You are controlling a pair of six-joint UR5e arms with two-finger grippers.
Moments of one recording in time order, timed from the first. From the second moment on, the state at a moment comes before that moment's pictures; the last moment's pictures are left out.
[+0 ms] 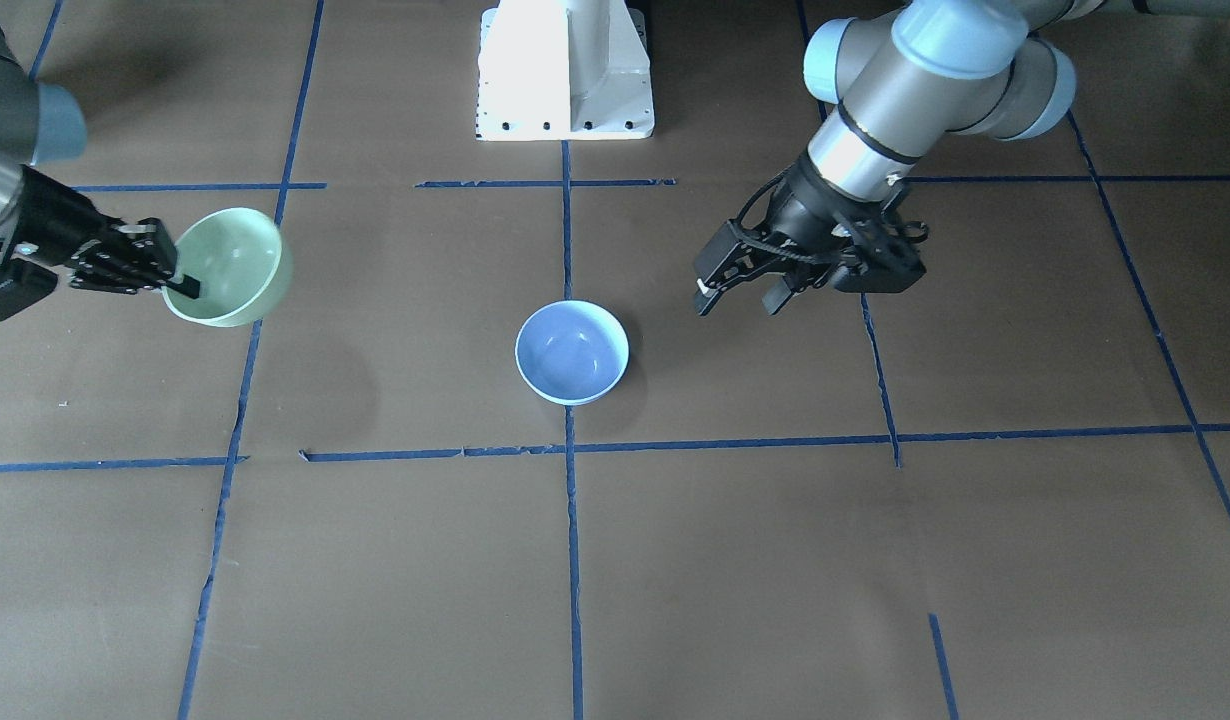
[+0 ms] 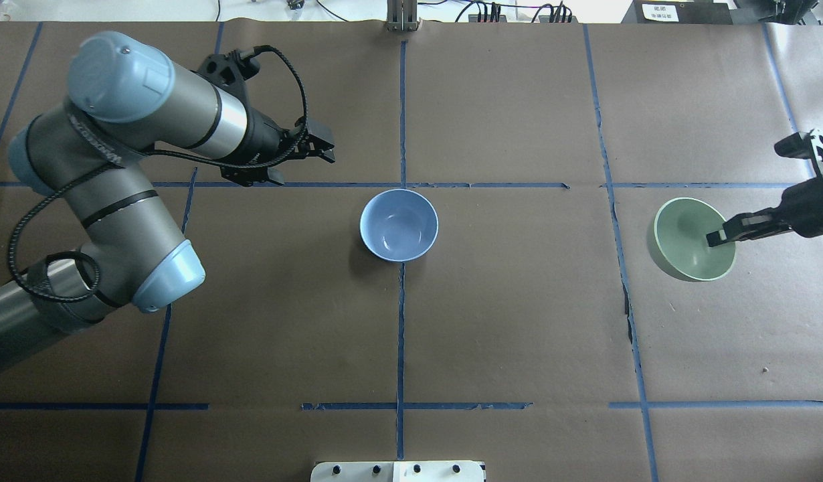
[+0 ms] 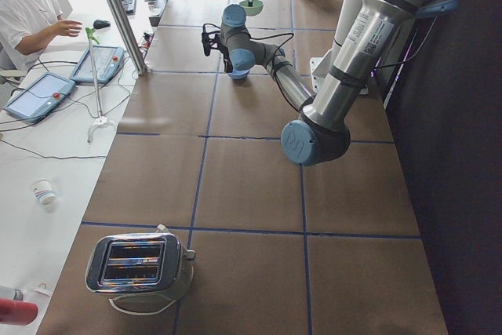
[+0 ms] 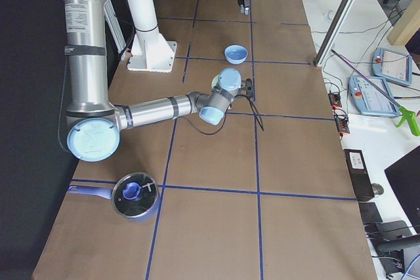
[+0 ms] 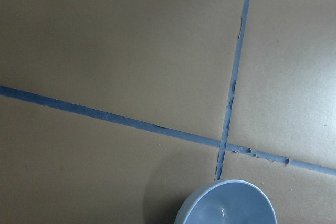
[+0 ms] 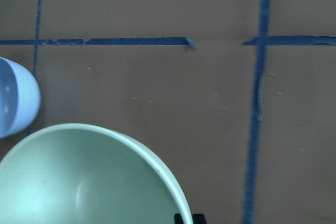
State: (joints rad) left arm -0.84 -2.05 -1.82 -2.00 -2.12 -1.48; right arm 0.93 -1.46 1.73 -0.72 2.44 1.14
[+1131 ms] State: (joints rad) left arm -0.91 -2.00 -1.86 -2.00 -2.20 -1.48; right arm 0.55 -0.95 1.62 -1.15 1.91 1.67
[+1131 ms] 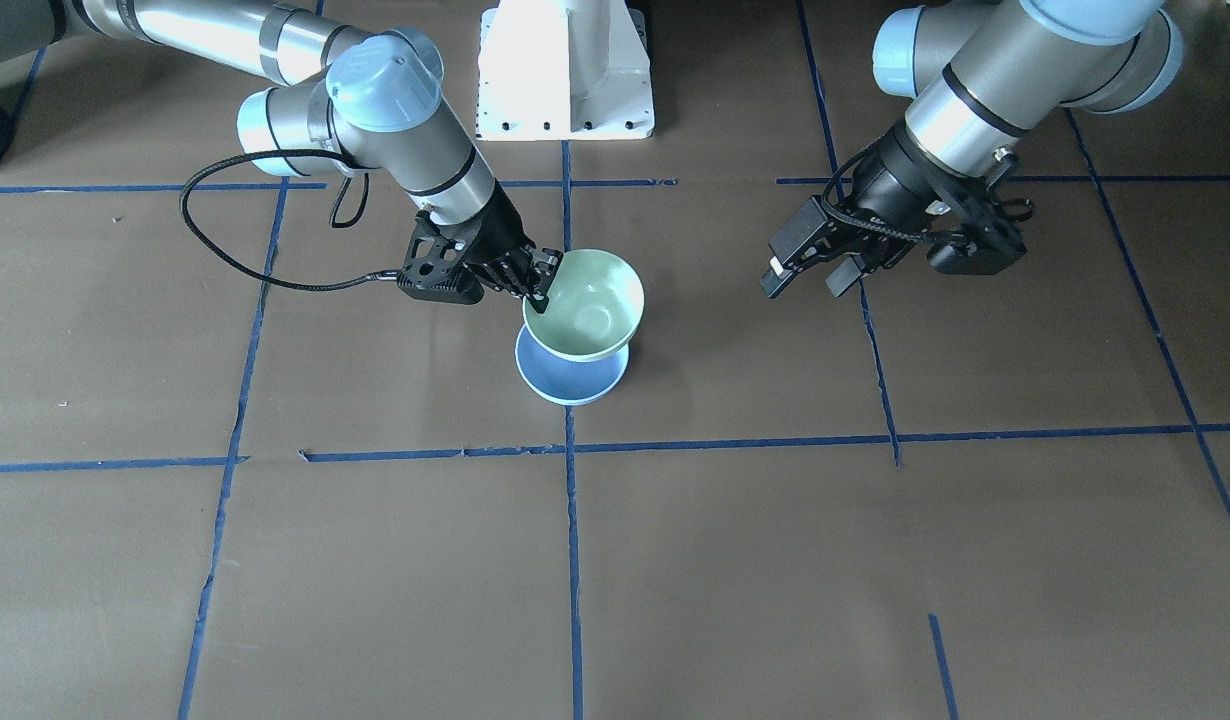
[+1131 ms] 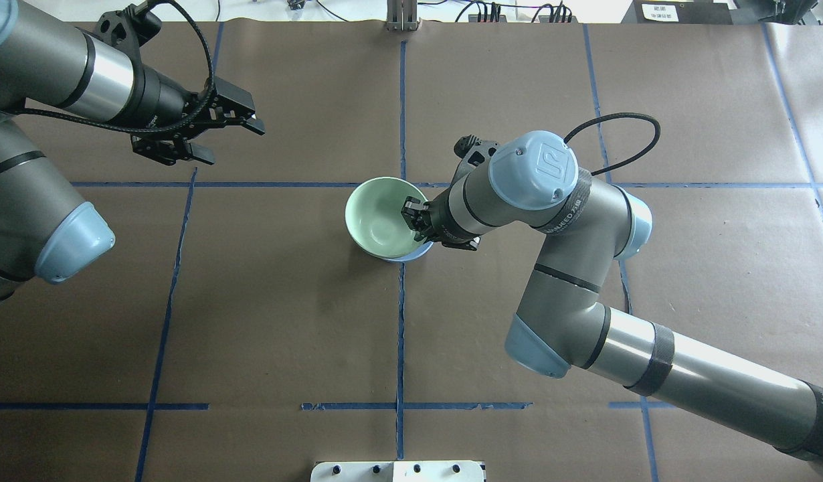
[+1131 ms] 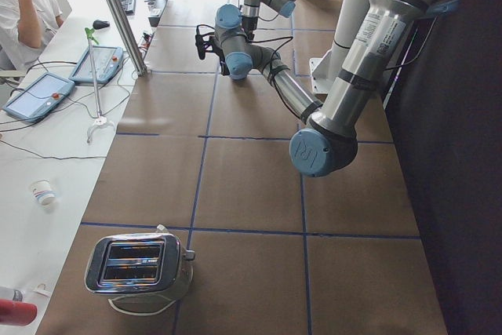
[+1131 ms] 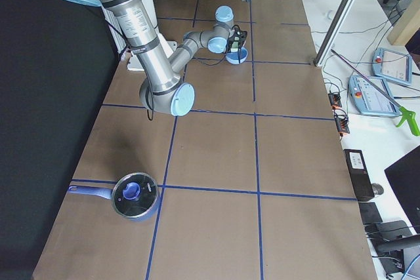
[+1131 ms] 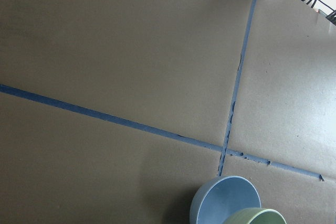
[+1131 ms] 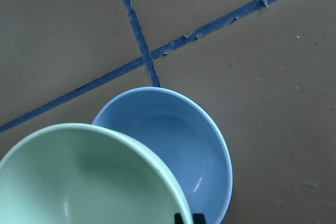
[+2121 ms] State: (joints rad) left arm -0.91 -1.98 -1.85 -2.00 -2.20 -1.48; right arm 0.58 -0.99 1.66 -1.15 1.92 1.69
